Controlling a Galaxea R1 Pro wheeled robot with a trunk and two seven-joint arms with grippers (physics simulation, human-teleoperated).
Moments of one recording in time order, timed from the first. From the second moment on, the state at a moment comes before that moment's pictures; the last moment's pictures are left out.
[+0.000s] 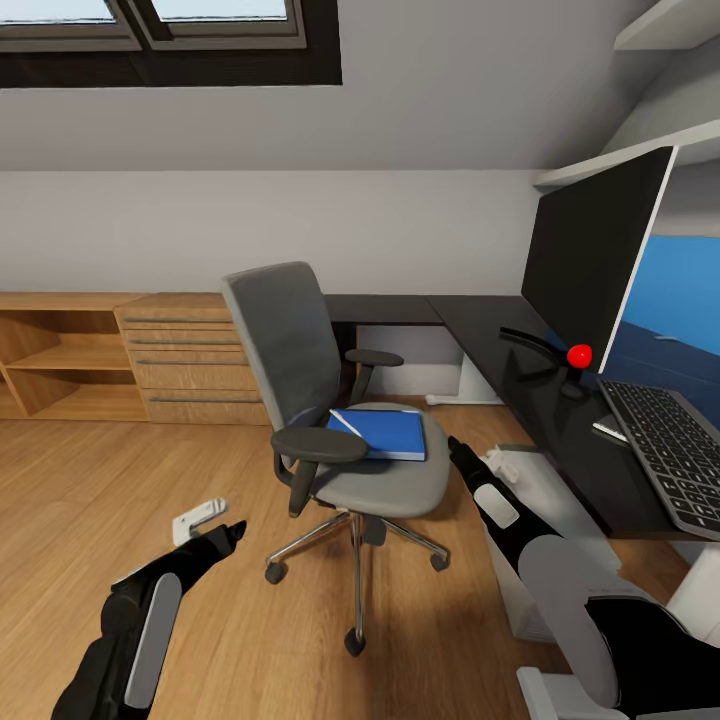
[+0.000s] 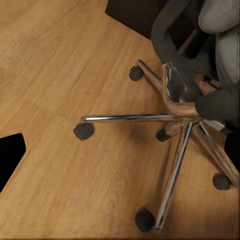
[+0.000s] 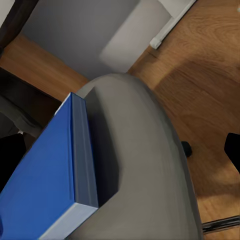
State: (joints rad) left arm -0.27 -0.10 0.22 -1.51 0.33 0.73 0.17; right arm -0.94 0.01 0.01 -0.29 -0.89 -0.14 0.04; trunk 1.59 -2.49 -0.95
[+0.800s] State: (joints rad) left arm -0.20 -0.10 0.12 -1.61 0.35 0.75 0.18; right arm -0.94 -0.01 0.01 -0.29 -0.89 -0.14 0.03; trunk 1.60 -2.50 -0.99
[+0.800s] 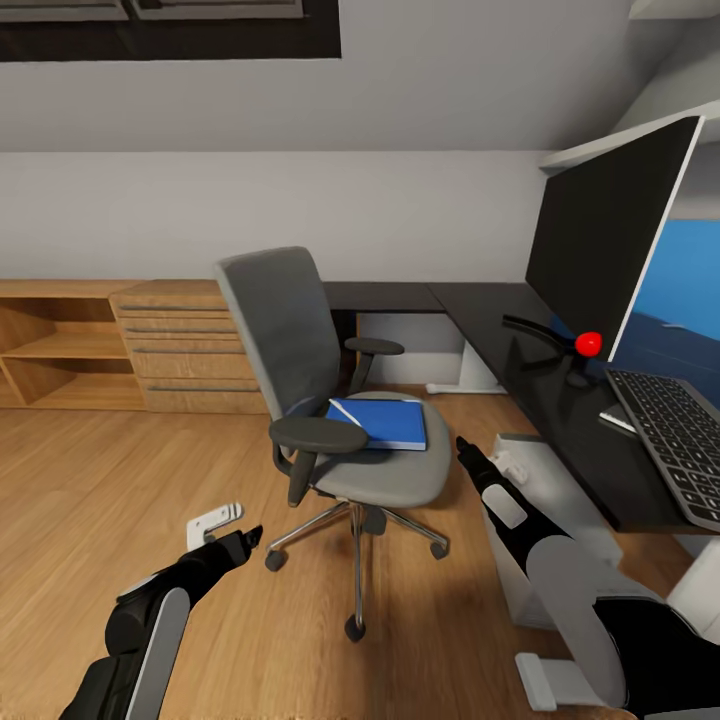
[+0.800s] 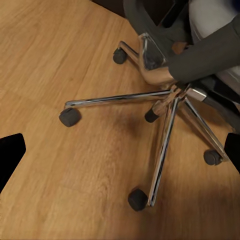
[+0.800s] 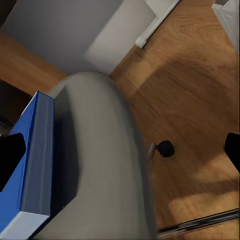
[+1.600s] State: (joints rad) left arm -0.20 -0.10 0.12 -1.61 0.34 0.75 0.17; right arm -0.94 -0.01 0.01 -0.30 -0.89 -0.14 0.03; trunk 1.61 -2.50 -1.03
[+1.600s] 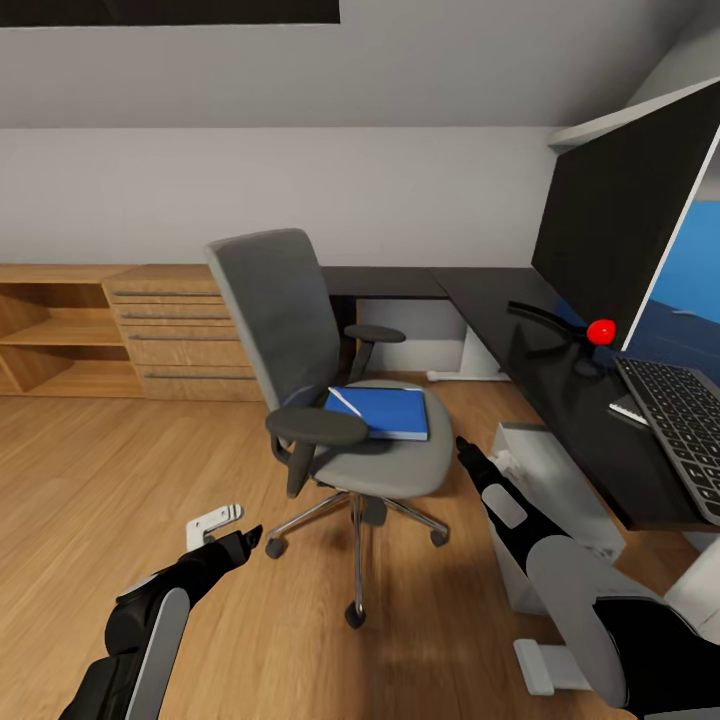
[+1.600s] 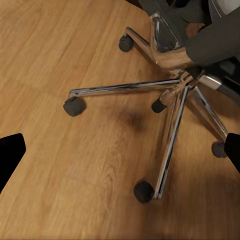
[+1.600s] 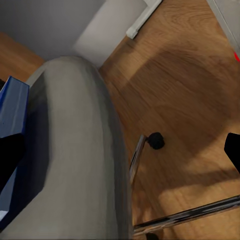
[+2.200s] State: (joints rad) left arm -0.20 -0.10 0.12 -1.61 0.34 0.75 0.17; right arm -0.94 -0.01 0.01 -0.29 -0.89 -0.14 0.03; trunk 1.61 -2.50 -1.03
